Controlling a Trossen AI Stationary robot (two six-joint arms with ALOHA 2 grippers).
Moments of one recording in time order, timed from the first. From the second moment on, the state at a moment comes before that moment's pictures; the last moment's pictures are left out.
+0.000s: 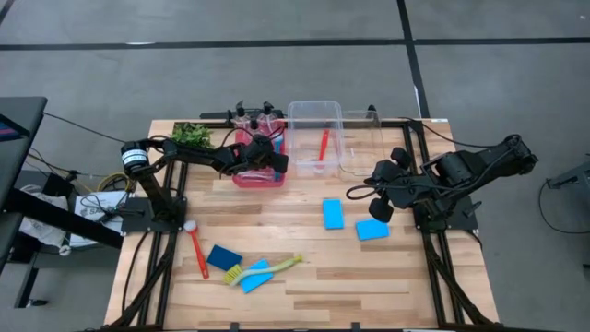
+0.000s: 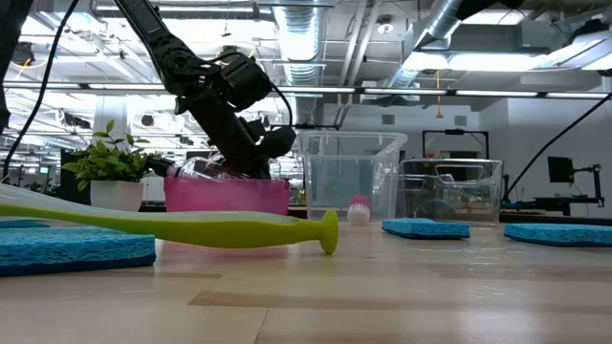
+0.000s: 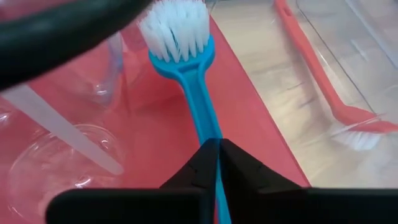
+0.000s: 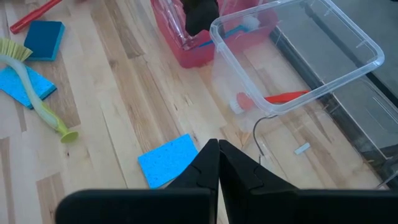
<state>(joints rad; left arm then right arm) 0.35 1.73 0.84 0.11 -0.29 -0.67 0.37 0.98 1.26 -1.17 0.63 0.60</state>
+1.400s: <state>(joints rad) 0.34 1.74 0.84 0.12 -0.23 -0.71 0.37 0.98 1.26 -1.16 0.63 0.59</state>
